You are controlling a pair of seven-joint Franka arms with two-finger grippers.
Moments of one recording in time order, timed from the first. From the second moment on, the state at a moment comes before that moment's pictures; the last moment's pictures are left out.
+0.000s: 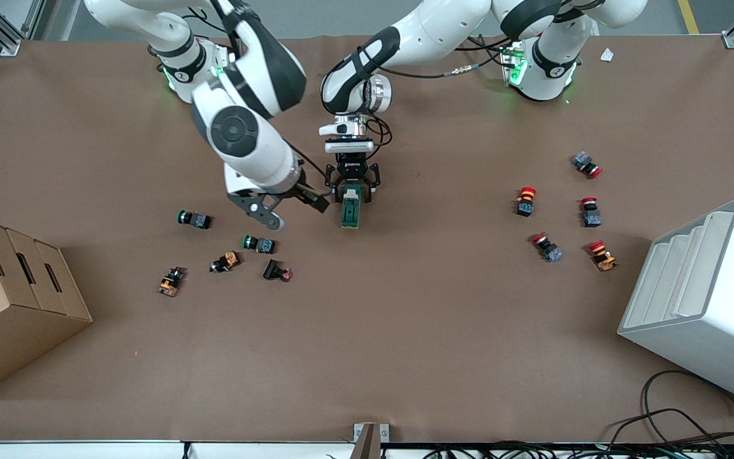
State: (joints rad) left arm -0.90 0.89 -0.39 -1.77 1.80 1.96 -2.50; right arm 0.58 0.34 0.05 -1.75 0.18 2.03 1.20
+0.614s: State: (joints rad) left arm -0.91 0.91 -0.39 -1.77 1.85 1.92 -2.56; right arm 0.72 0.43 0.05 -1.88 0.18 2.36 1.27
